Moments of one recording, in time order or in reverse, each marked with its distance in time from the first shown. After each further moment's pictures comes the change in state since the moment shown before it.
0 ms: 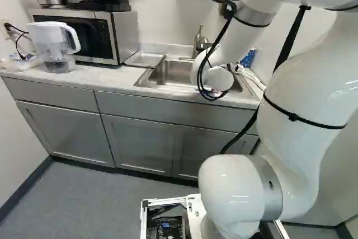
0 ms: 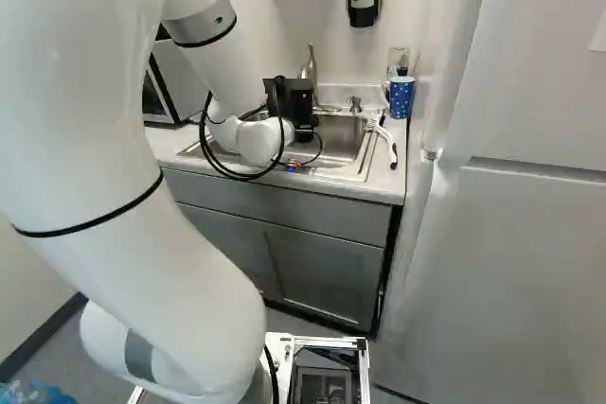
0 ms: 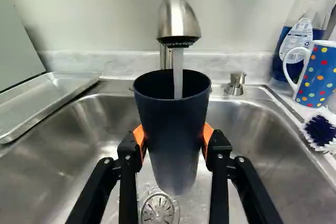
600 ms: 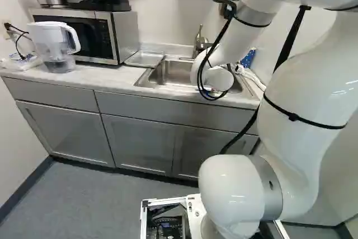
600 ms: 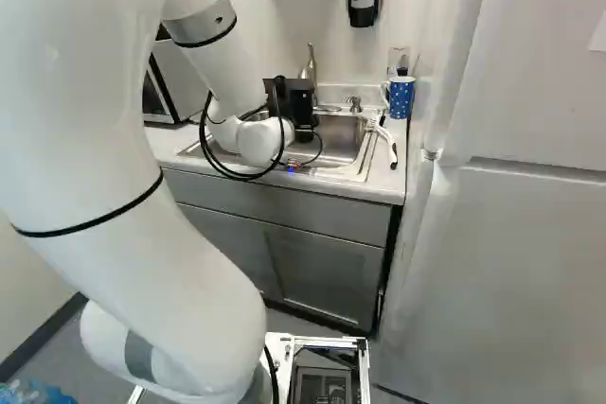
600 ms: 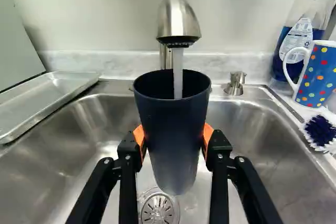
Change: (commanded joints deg) arm 0.0 0.0 0.0 0.0 0.0 0.0
